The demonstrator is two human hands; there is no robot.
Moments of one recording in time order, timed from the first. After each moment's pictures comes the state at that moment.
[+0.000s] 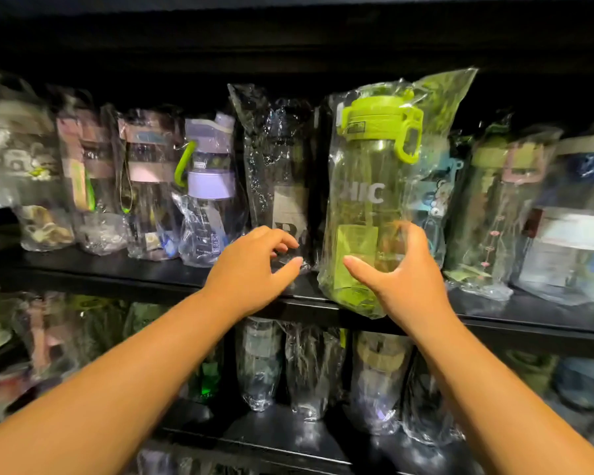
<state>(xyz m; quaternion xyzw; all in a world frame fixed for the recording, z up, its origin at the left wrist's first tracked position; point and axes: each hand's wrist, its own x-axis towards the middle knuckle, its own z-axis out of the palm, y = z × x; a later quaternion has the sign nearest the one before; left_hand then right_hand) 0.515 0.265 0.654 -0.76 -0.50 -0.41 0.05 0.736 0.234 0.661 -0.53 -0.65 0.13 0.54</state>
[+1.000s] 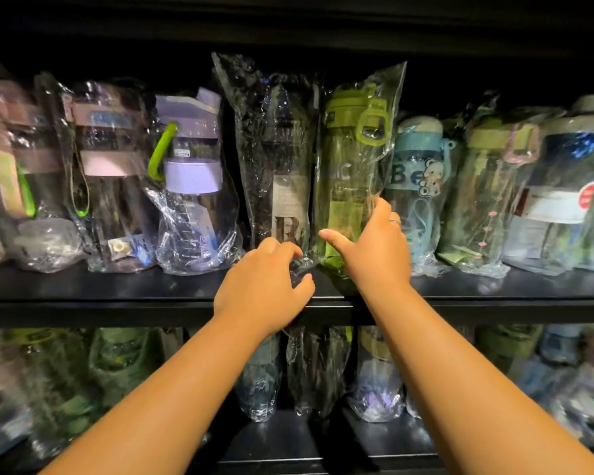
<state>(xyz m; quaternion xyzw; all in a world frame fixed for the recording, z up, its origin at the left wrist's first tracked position) 0.507 0.292 0.632 -0.78 -0.52 -0.33 0.05 0.675 0.306 0.661 -0.69 -0.55 -0.06 0.46</state>
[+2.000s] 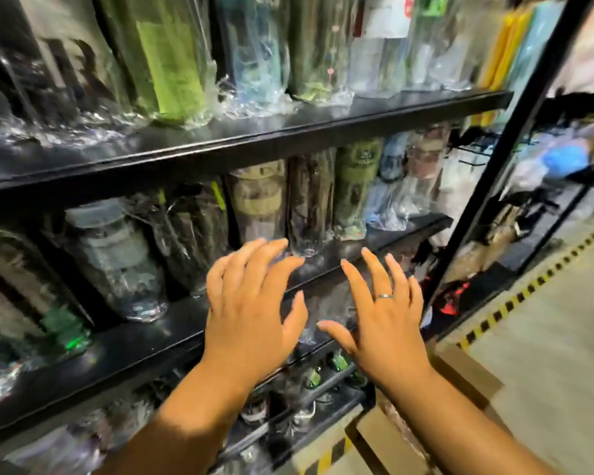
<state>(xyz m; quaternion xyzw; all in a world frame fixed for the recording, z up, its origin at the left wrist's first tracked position) 0.568 0.191 0.470 -0.89 -0.25 -0.39 0.02 0.730 0.088 0.426 -0.82 -0.51 -0.20 0.16</state>
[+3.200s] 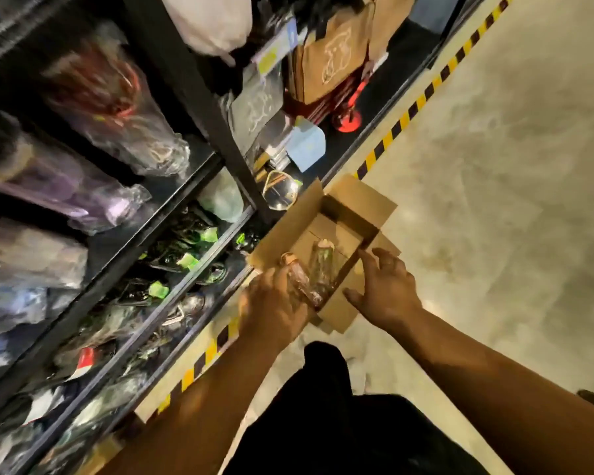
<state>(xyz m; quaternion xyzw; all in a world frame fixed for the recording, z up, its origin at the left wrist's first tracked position) 1.013 -0.018 0.117 -0.90 -0.33 0.19 -0.21 1.152 -0.165 0.128 -0.91 -0.27 0.31 0.03</state>
